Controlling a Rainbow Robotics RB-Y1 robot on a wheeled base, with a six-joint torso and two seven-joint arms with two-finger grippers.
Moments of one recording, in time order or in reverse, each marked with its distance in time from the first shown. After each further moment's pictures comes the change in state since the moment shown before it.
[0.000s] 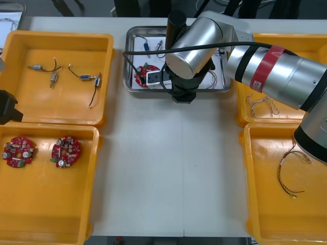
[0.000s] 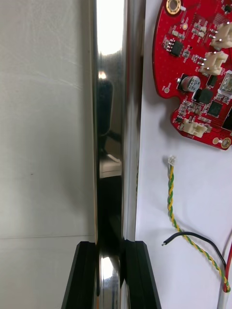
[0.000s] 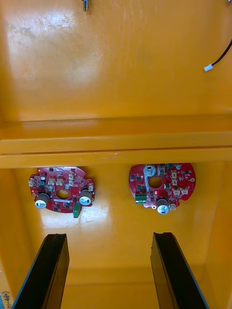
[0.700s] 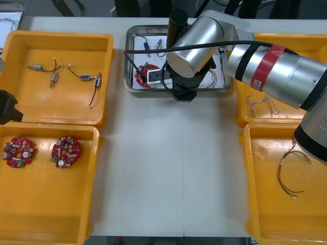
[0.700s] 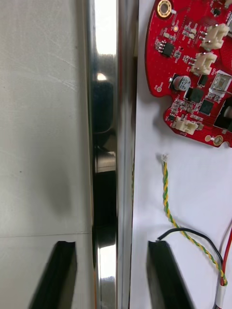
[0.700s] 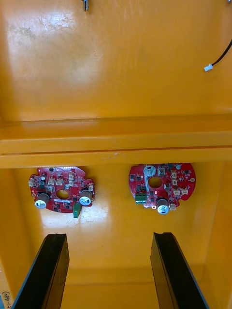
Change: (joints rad) right arm -0.005 0.000 0.000 0.018 0.000 -0.014 0.012; left arm 0.000 0.000 0.000 0.000 0.000 0.000 0.000
